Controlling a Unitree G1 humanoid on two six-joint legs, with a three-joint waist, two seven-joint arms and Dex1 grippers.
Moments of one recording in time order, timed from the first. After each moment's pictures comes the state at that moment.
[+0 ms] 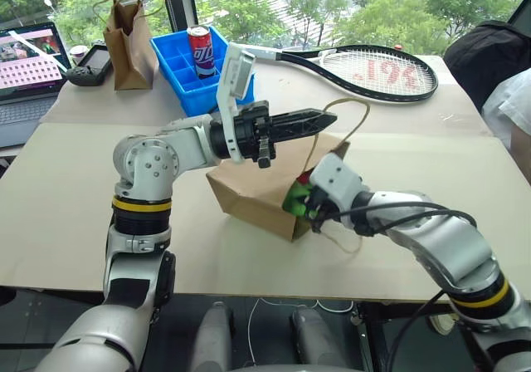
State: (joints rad) left arm -0.91 0.30 0.07 -0.04 -0.99 1.05 -0.82; right arm -0.50 -0.62 0.25 -0.61 0.38 1.05 0.43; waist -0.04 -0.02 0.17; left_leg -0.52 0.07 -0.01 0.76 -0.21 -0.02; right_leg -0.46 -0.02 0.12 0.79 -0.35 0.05
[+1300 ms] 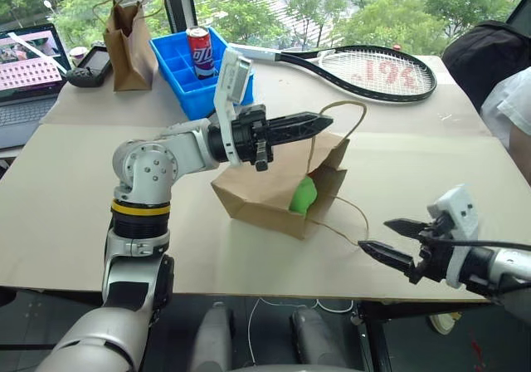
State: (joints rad) left arm -0.89 0.31 0.07 -0.04 -1.00 1.04 -0.82; right arm 0.13 -0.78 -0.47 -0.83 0.77 1.11 0.61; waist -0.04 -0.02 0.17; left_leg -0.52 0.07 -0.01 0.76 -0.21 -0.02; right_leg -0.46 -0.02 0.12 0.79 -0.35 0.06
